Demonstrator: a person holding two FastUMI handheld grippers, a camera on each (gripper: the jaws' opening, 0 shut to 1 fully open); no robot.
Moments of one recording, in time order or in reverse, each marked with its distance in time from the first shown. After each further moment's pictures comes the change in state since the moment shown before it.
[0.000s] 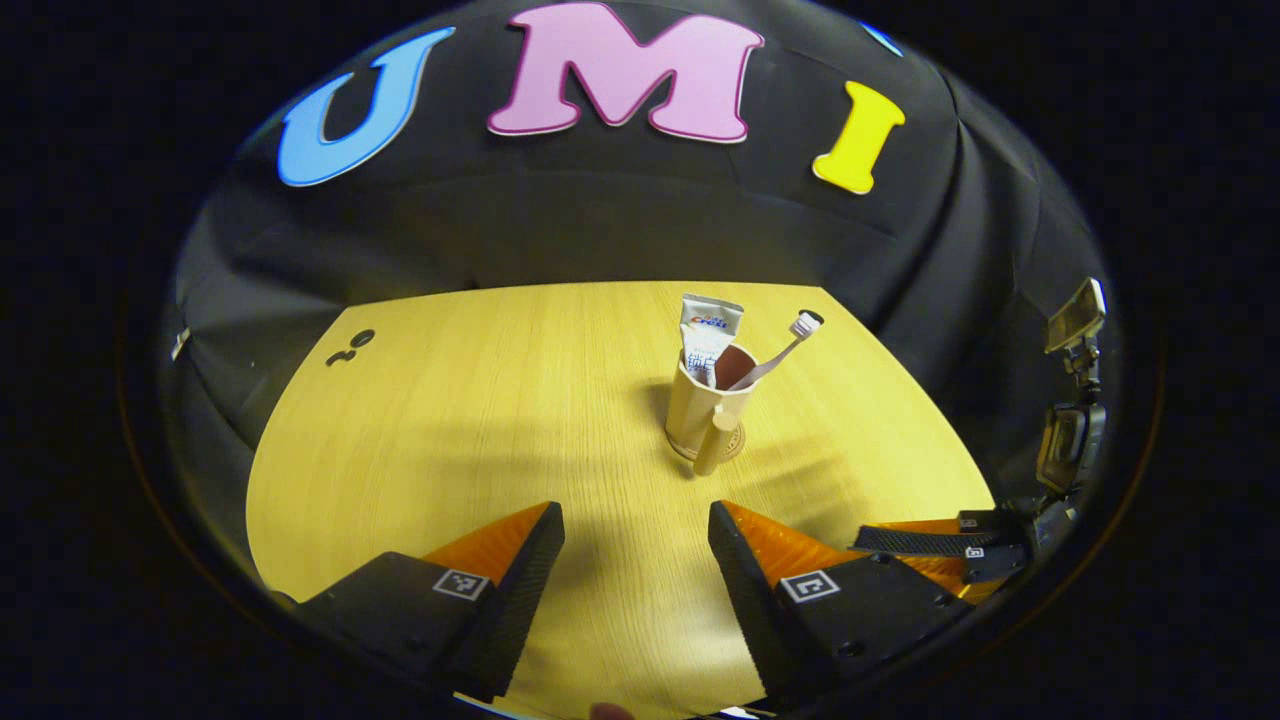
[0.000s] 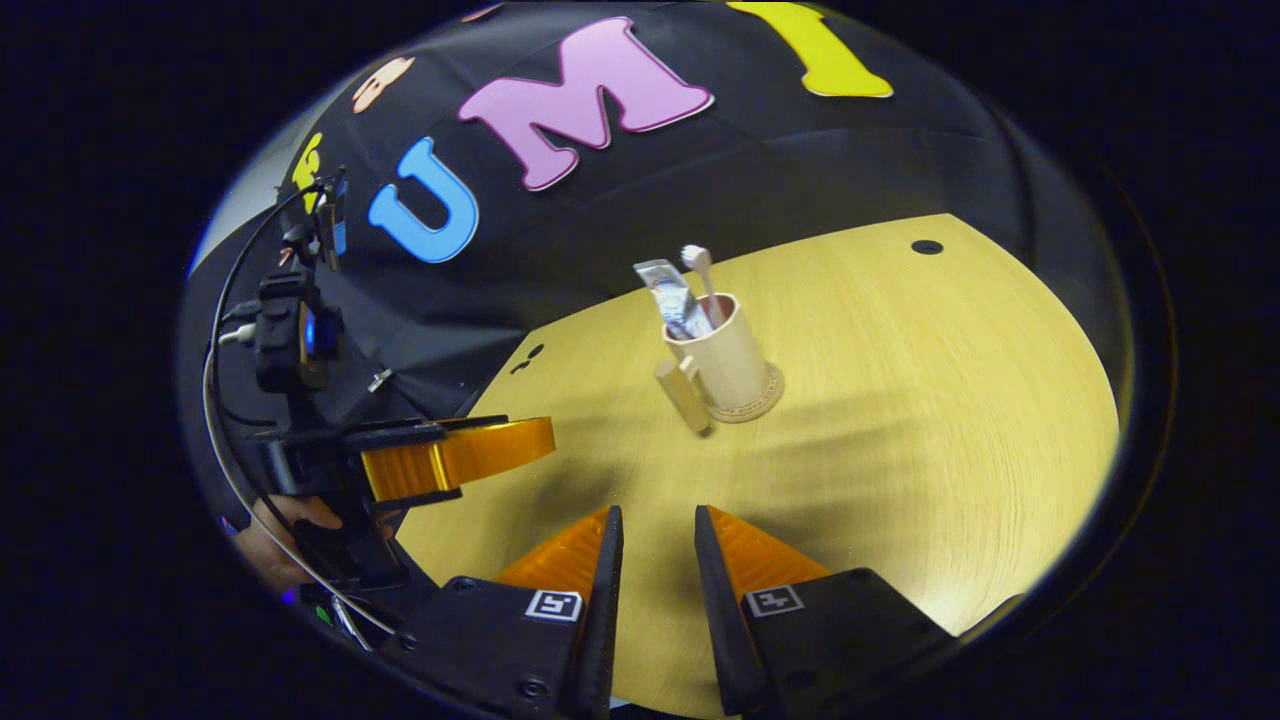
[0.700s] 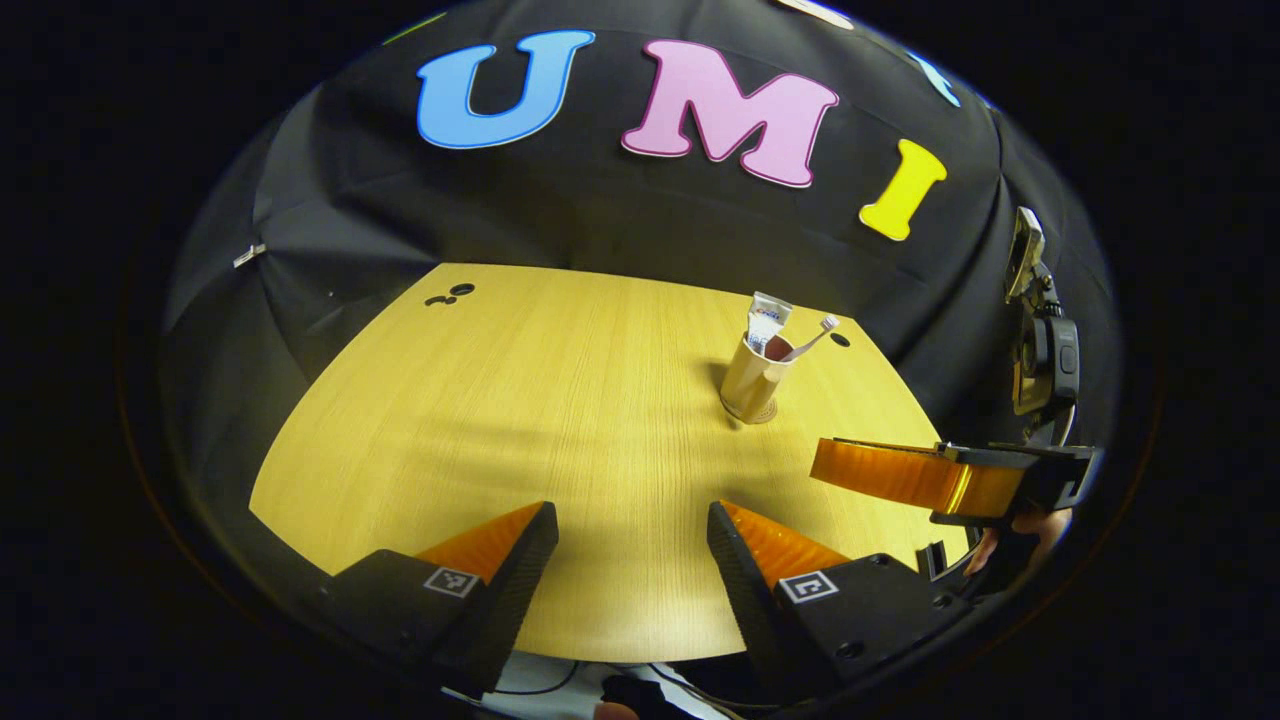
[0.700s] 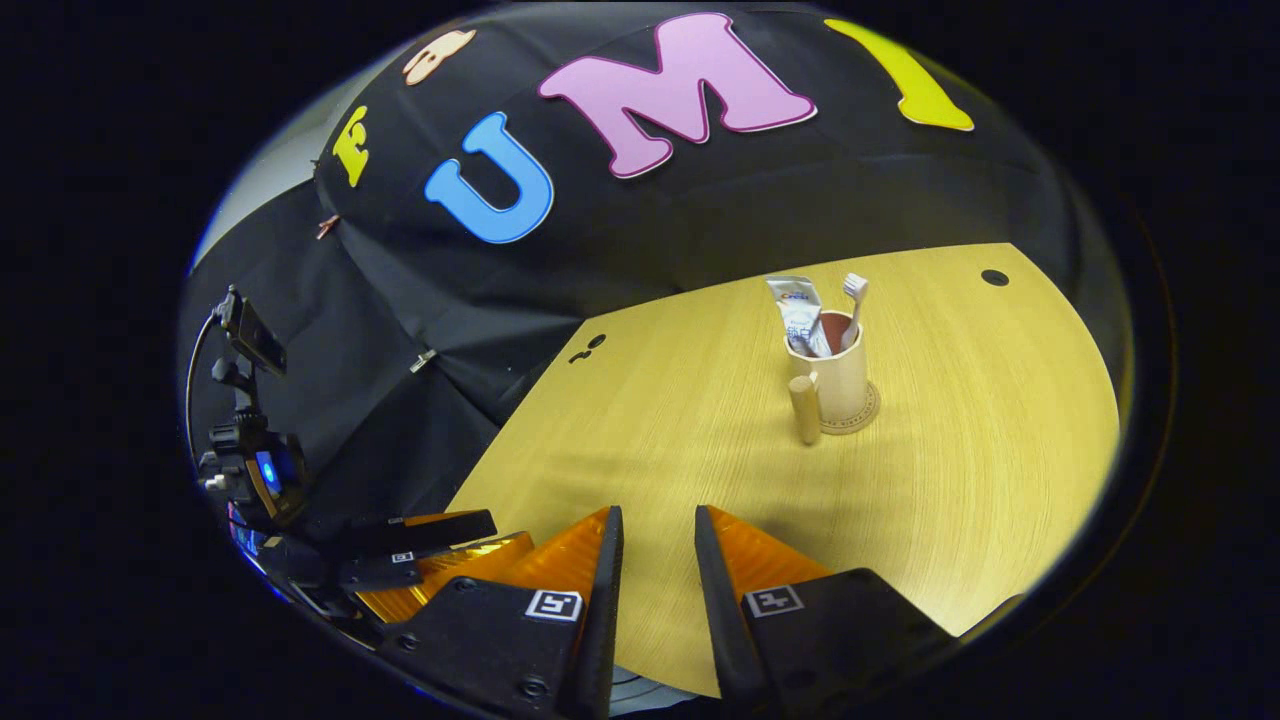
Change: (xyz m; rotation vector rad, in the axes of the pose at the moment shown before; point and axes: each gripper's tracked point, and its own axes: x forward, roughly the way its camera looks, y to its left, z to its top) left arm -0.103 0.052 -0.060 -0.167 -0.041 0.088; right arm 0.003 0.088 0.008 -0.063 0.029 0.070
